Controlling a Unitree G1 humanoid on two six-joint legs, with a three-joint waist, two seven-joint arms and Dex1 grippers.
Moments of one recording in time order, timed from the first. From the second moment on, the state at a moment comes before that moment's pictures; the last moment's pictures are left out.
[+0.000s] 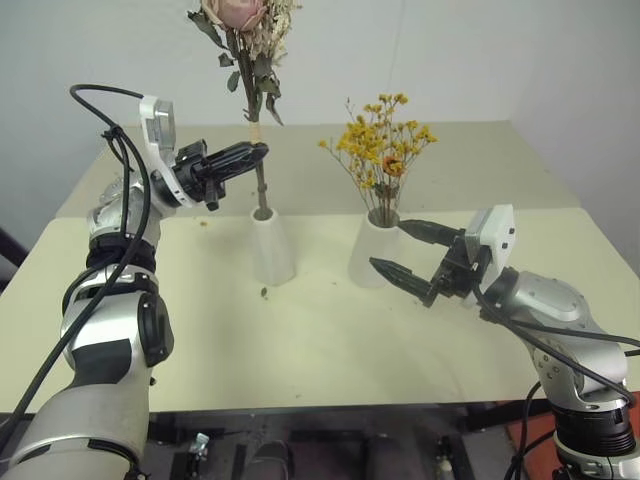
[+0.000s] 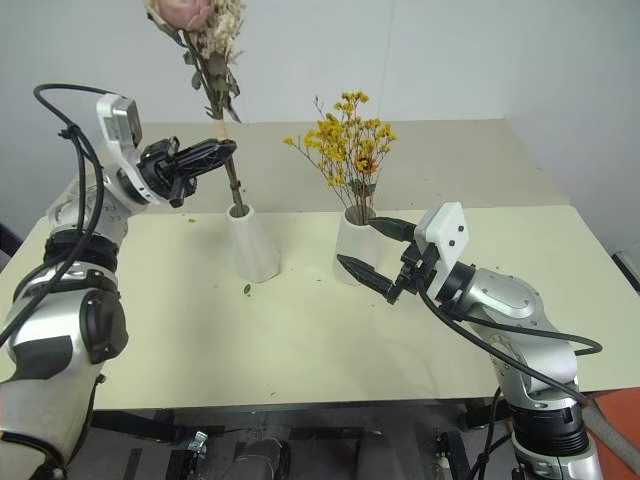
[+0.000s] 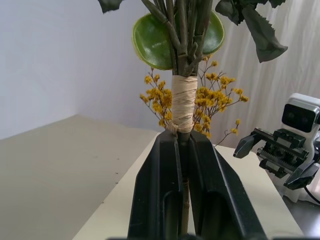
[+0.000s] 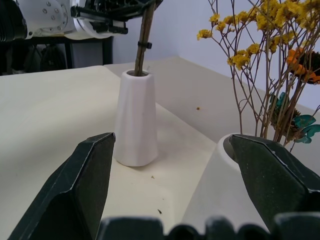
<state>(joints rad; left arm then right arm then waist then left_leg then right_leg) -1.20 0.55 0.26 1.06 -0.43 0.22 -1.54 -0.34 -0.57 -0.09 -0.46 0.53 0.47 0.71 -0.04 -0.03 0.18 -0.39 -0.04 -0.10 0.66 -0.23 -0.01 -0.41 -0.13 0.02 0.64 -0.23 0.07</state>
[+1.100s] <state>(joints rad) -1.01 0.54 0.25 0.82 -0.44 0.30 -1.44 -0.38 -0.57 -0.08 -0.47 0.56 0.47 0.72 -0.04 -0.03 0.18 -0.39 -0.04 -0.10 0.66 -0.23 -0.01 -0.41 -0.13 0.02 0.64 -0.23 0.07</state>
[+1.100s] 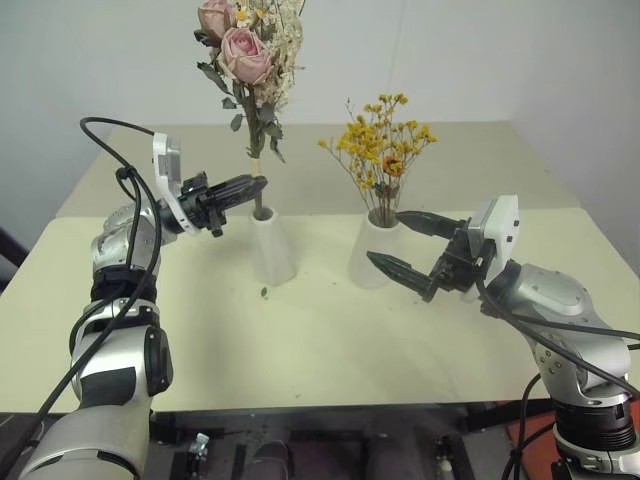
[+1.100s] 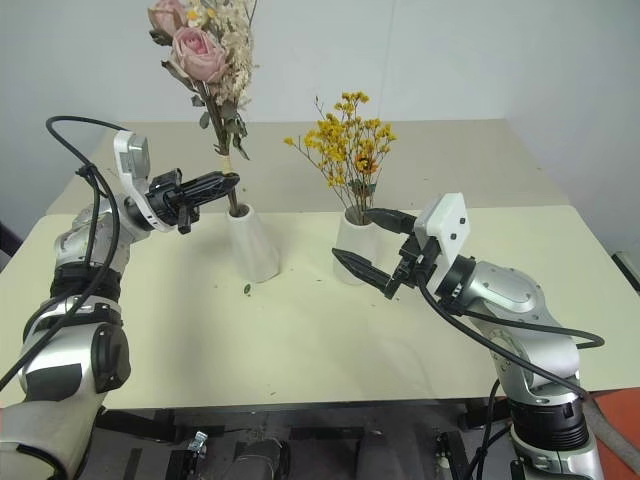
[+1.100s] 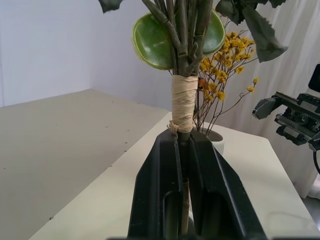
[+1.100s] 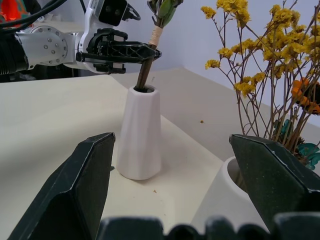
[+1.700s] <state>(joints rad) -0.63 0.63 0.35 0.27 -0.61 0.52 -1.28 -0.37 -0.57 -0.07 -0.46 0.56 0.47 0.72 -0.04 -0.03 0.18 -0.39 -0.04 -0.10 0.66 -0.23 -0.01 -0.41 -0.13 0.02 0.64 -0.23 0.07</state>
